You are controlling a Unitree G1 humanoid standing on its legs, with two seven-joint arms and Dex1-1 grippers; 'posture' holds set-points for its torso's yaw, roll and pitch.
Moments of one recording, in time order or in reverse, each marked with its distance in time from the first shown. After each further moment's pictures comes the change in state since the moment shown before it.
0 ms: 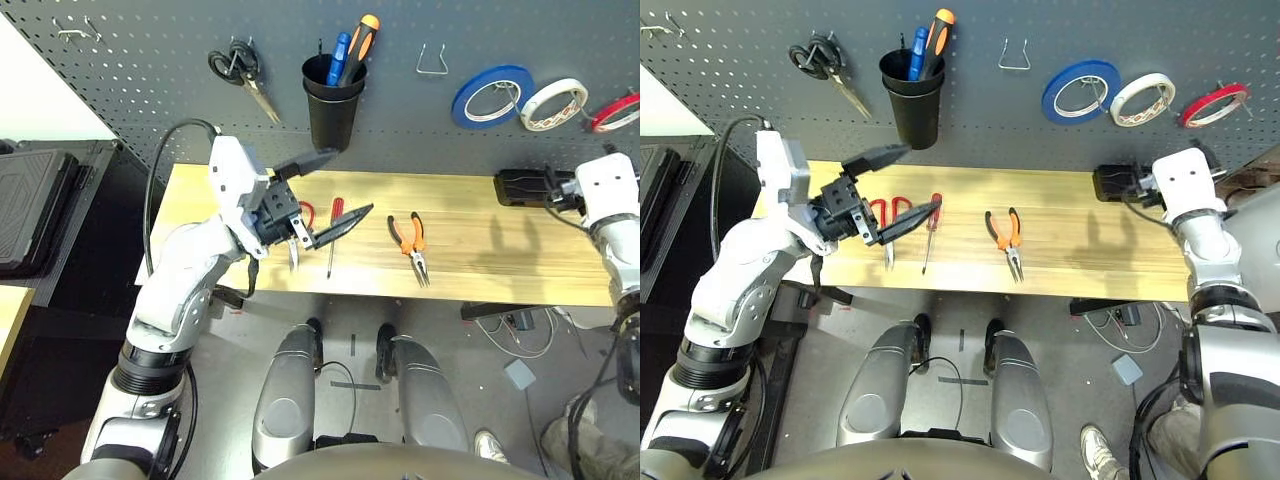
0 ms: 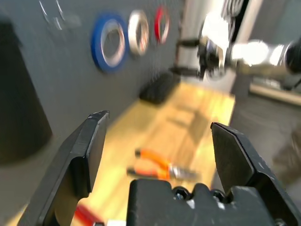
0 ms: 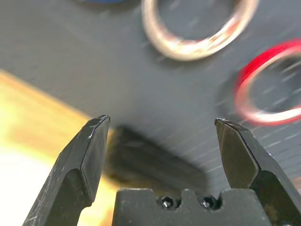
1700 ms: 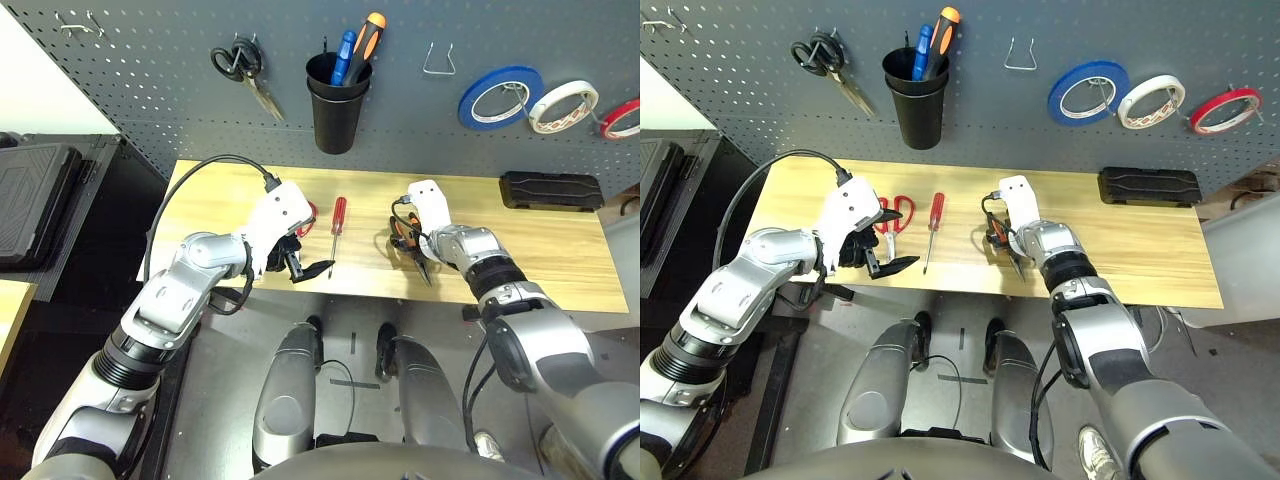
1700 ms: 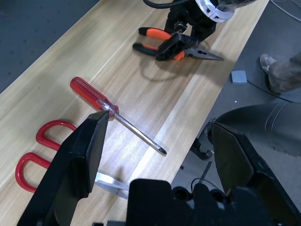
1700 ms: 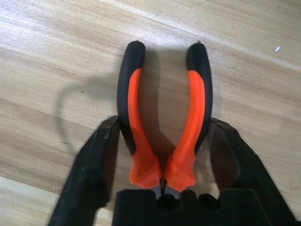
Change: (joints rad) left arm -0.026 0.099 -0.134 0.027 0.193 0.268 -0.019; right arm -0.255 0.452 0.181 -0.158 0.061 1.261 -0.064
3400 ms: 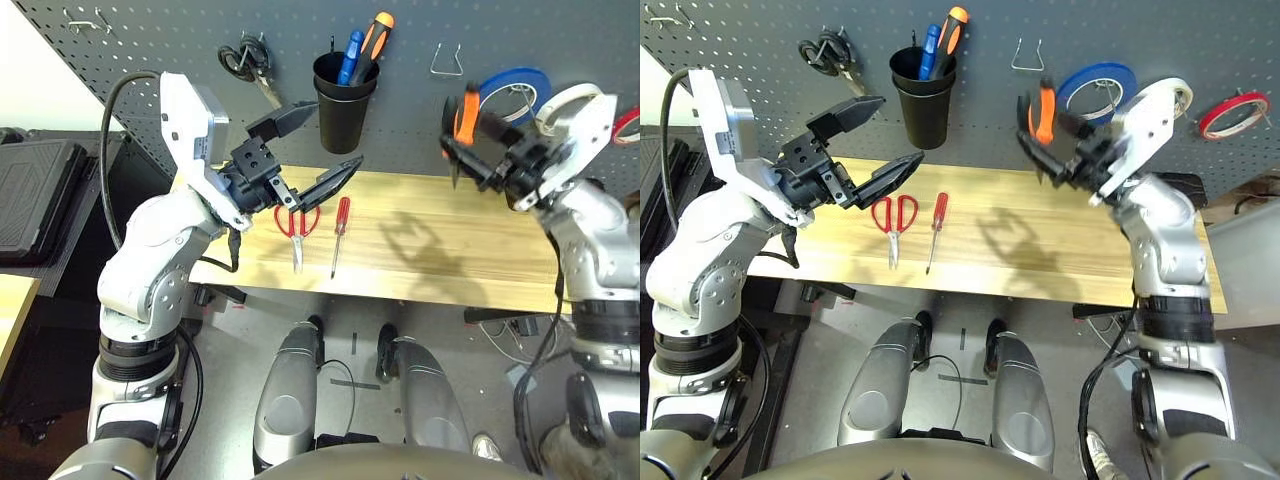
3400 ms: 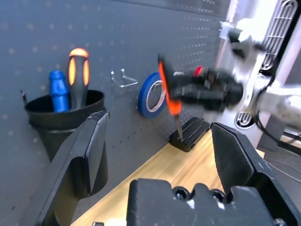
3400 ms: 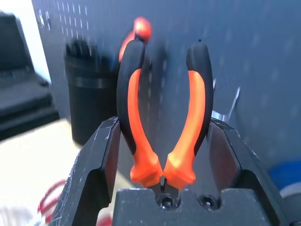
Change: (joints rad) left arm -0.090 -0.209 0.362 -0.143 -0.367 -0.132 0.128; right arm 0.263 -0.324 -0.236 -0.988 0.465 -0.382 0.514
